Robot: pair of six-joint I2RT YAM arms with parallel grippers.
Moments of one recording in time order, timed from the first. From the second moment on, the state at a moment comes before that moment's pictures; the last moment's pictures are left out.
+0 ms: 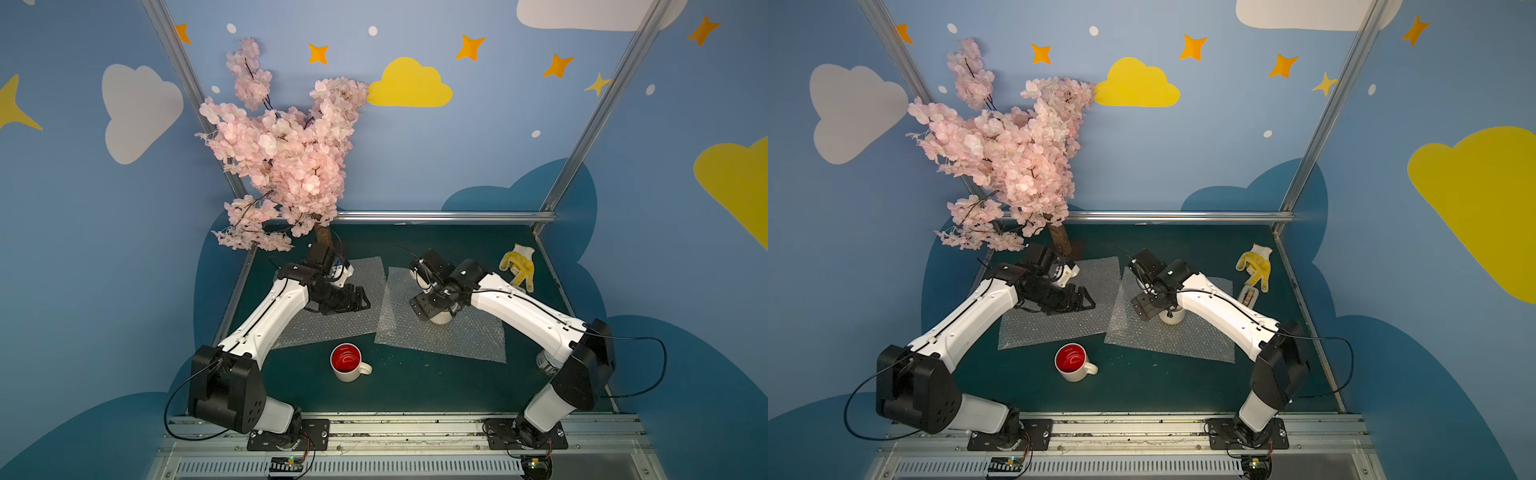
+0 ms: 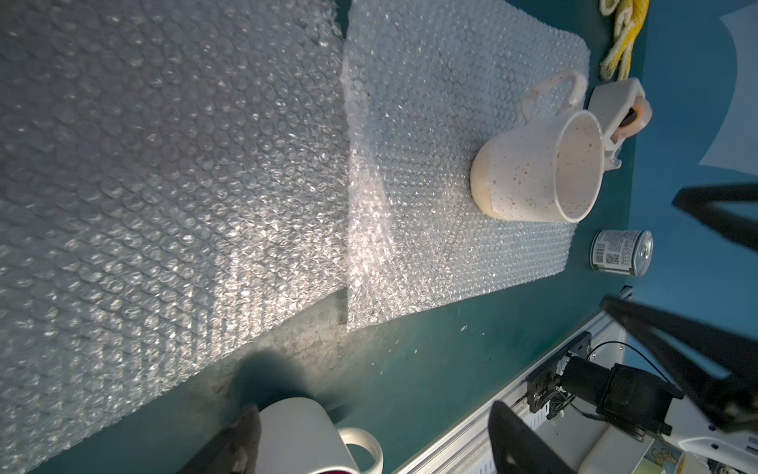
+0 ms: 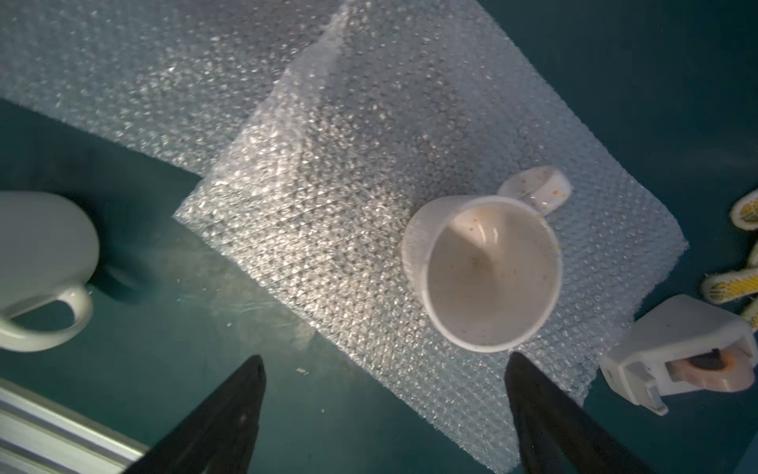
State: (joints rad) left arm -0.24 1.45 1.19 -0.95 0.49 -0.26; right arm 0.87 1.65 1.49 -1.05 0.17 0.16
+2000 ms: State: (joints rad) left arm -0.12 1.33 1.15 -1.04 0.47 -0.27; right arm 1.03 2.05 1.43 -0.68 0.09 0.38
